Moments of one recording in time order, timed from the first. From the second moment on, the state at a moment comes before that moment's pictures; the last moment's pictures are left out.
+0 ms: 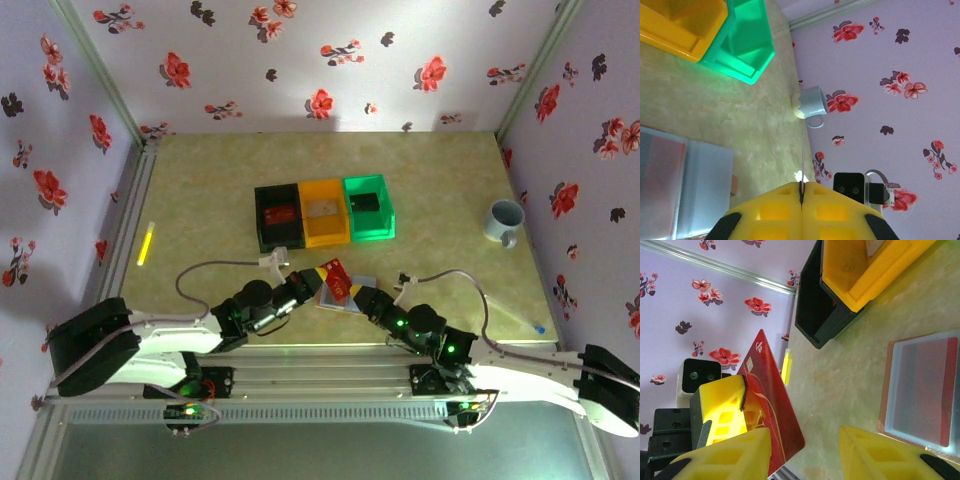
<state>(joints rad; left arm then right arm) -1.13 1.25 0.31 0.82 -0.20 -1.26 1.13 0.67 0.02 0.49 0.28 1.27</state>
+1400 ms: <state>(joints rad) -1.14 1.34 0.30 0.95 -0.26 -1.30 1.15 0.85 0.06 0.70 0.30 1.23</state>
